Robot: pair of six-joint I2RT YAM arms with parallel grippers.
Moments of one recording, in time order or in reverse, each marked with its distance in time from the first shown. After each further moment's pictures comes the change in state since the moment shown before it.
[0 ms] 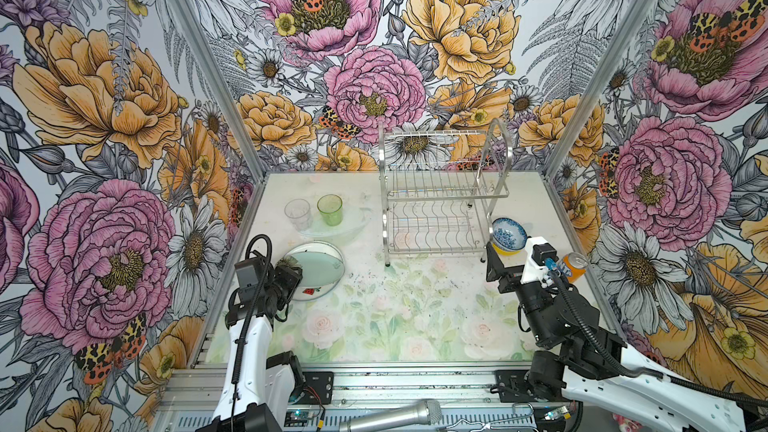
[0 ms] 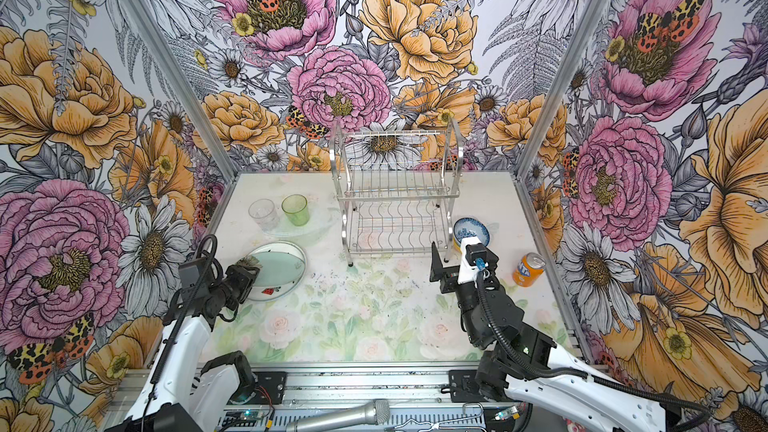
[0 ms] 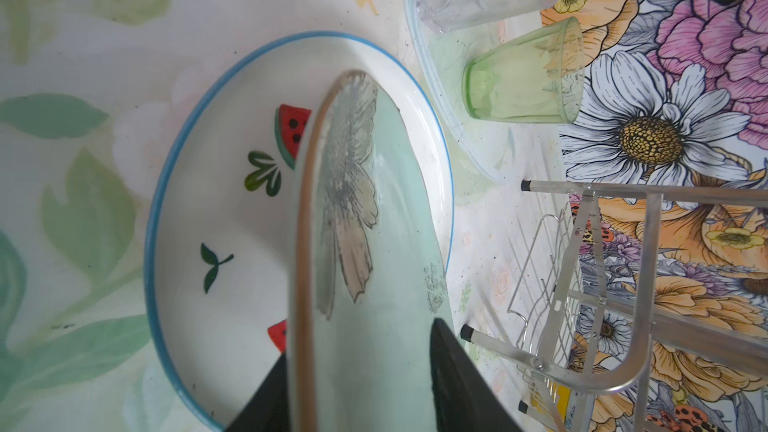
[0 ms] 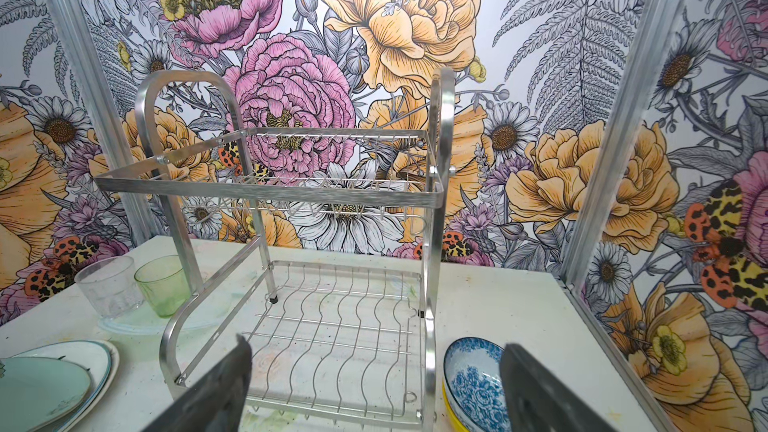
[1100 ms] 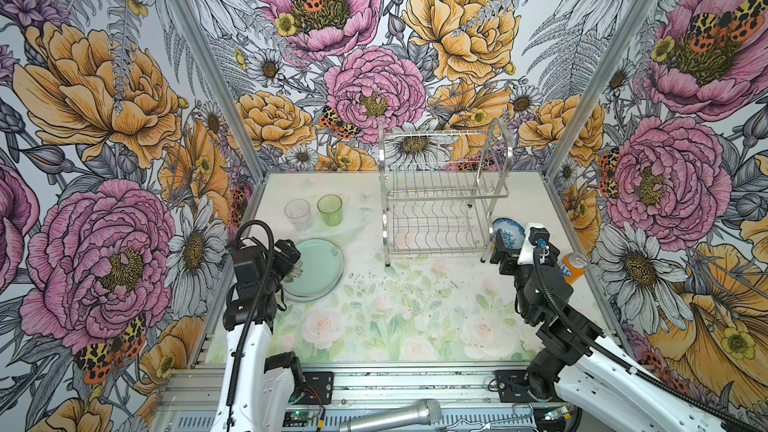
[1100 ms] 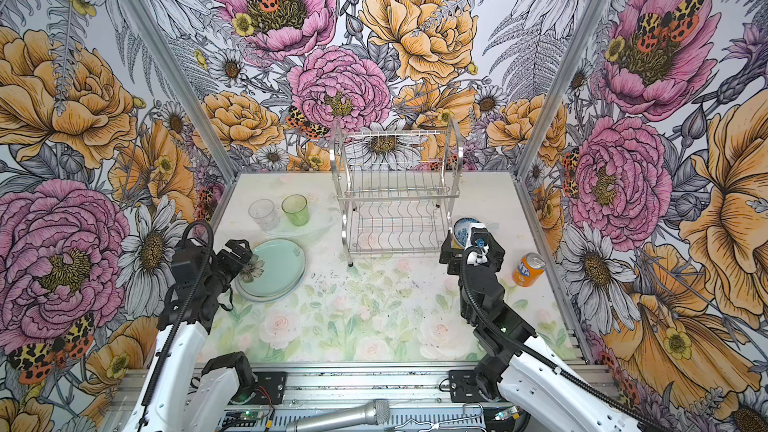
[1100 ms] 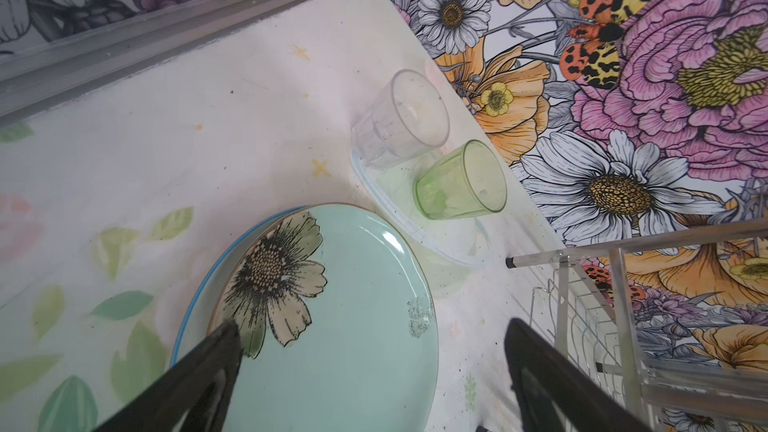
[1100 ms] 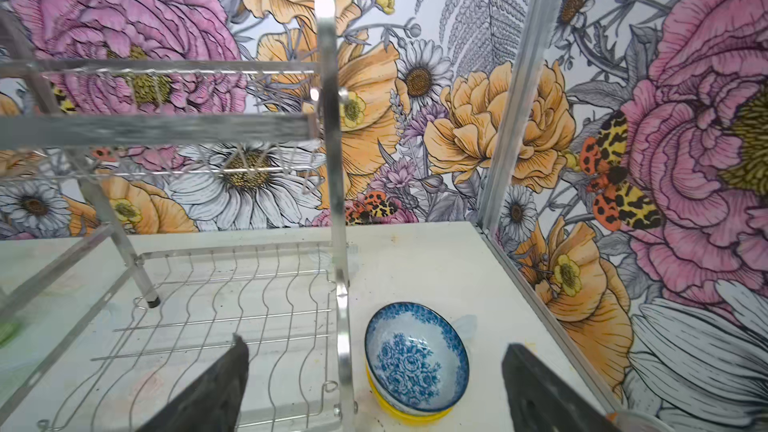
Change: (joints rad) left arm -0.113 -0.112 0.042 0.198 -0.324 0.135; right arm -0.450 0.177 -0.090 0.097 -0.126 0.111
